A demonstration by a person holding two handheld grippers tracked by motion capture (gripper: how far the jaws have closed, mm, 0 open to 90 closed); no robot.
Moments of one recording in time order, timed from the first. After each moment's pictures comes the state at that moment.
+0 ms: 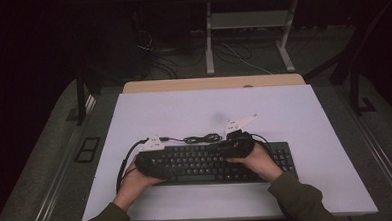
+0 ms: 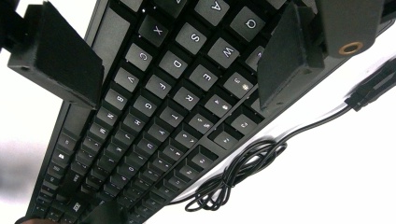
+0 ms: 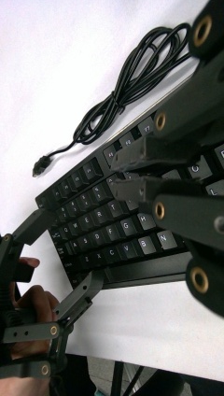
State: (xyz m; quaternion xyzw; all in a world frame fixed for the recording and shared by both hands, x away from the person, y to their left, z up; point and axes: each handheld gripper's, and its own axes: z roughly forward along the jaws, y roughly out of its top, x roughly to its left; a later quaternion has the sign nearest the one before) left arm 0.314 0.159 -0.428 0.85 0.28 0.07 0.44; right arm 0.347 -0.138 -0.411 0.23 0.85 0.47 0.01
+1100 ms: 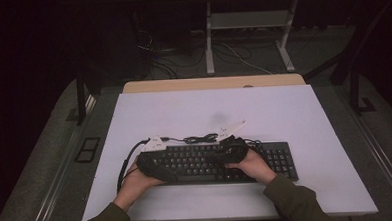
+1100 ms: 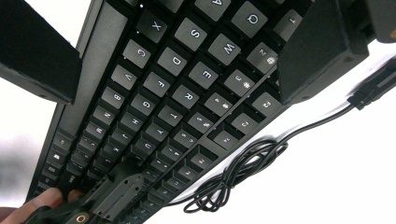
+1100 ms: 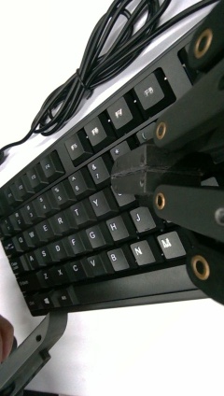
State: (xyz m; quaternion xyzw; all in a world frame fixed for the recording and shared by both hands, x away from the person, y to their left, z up) left arm 0.314 0.155 -0.430 0.85 0.29 0.07 0.44; right arm 0.346 -0.123 -0.434 0.23 0.88 0.41 0.01
